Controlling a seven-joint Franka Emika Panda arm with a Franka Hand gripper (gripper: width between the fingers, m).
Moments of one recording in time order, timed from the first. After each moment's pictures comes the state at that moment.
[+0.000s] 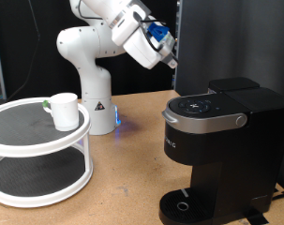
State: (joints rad) arm 0.15 -0.55 -0.11 -2.63 0.96 2.31 -0.80
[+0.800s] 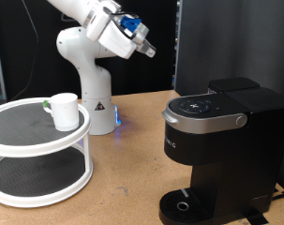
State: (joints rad) arm 0.12 -0.72 -0.27 -2.73 0.95 2.14 -0.96
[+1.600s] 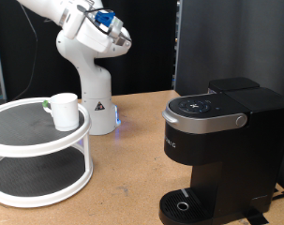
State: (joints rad) arm 0.03 -0.81 -0.42 -2.74 0.81 1.89 -0.99
